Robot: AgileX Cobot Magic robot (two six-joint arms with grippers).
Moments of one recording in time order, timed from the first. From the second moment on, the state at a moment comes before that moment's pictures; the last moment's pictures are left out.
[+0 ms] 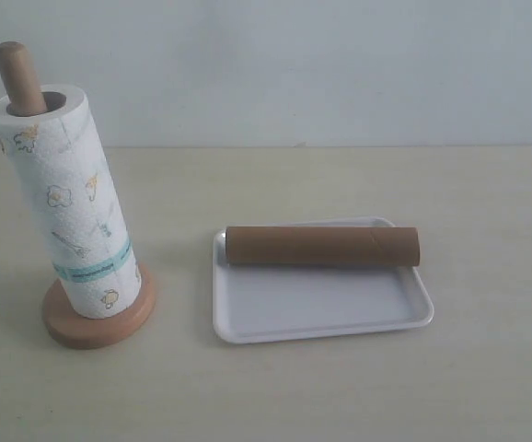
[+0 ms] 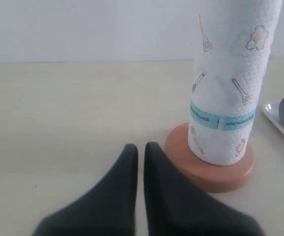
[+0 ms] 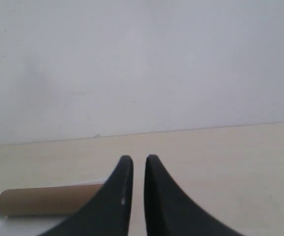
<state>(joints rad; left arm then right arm) -0.01 0.00 0.00 0.00 0.31 0.00 0.08 0.01 -0.21 0.15 0.31 0.01</state>
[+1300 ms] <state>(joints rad) -0.01 0.00 0.00 0.00 0.31 0.00 0.07 0.00 0.00 0.00 0.33 0.08</state>
